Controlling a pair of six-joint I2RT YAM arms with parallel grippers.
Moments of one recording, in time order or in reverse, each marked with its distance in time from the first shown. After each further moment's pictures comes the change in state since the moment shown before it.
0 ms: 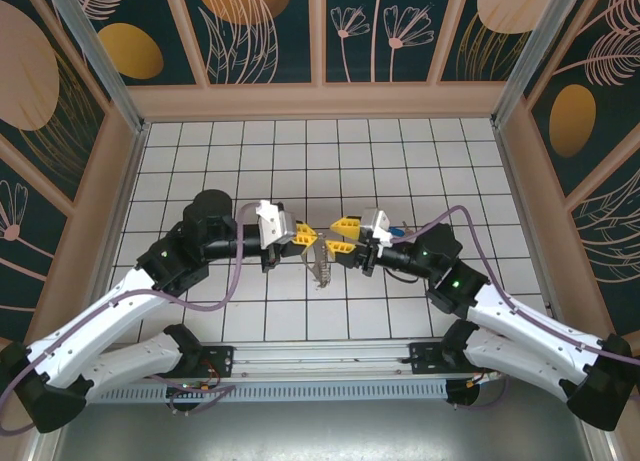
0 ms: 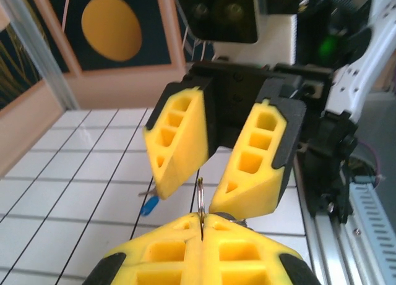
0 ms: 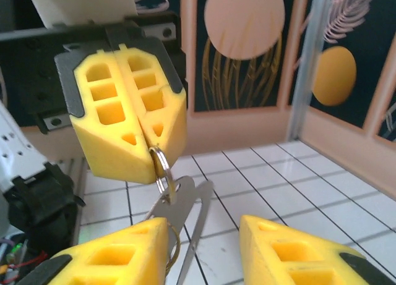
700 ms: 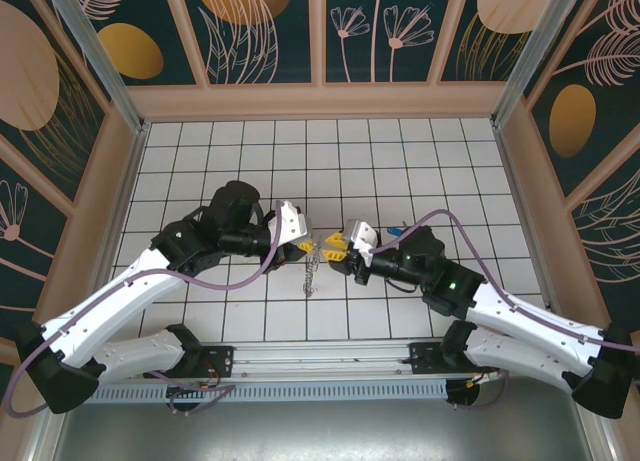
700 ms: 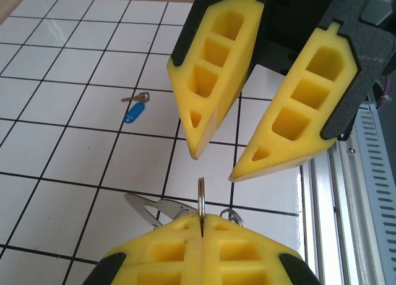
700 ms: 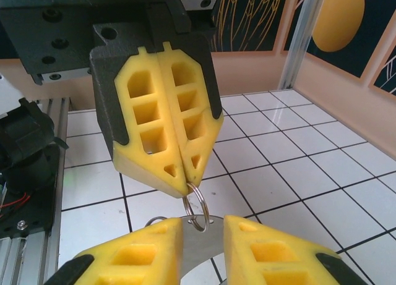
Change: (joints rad) left arm 0.000 0.136 0.123 -0.340 -0.075 0.097; right arm 0.099 0.031 0.037 -0.191 0.134 -0.104
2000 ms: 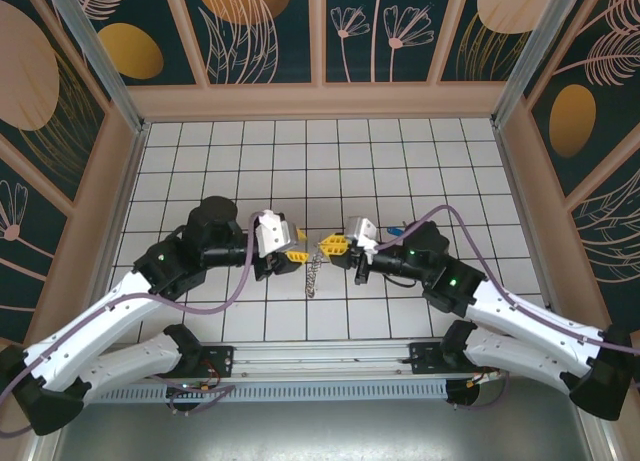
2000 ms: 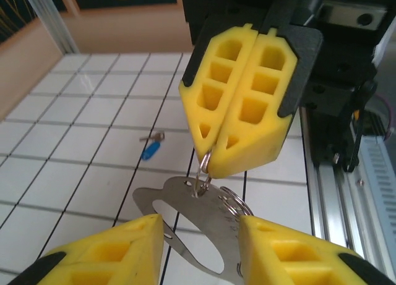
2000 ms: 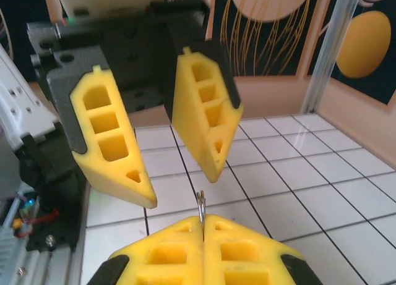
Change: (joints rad) left arm -0.009 -0.186 -0.170 0.229 0.008 -0.074; right arm -0.047 -0.008 0.003 0.093 -0.151 0.050
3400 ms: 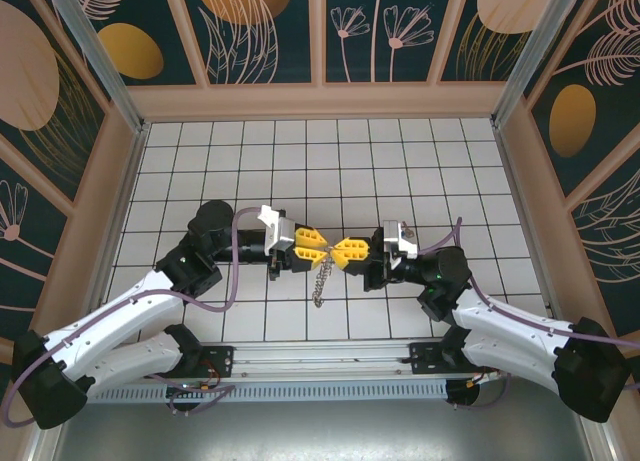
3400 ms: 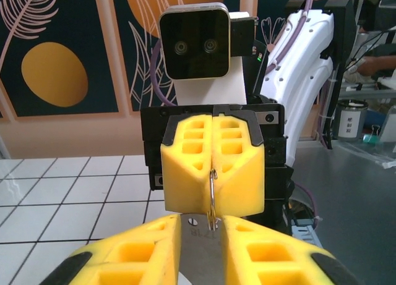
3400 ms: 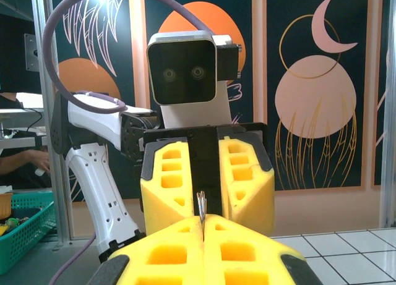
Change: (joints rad) left arm -0.004 0.061 -0.138 0.554 0.294 -0.254; right arm -0.084 0.072 -0.277 0.882 -0.227 0.406
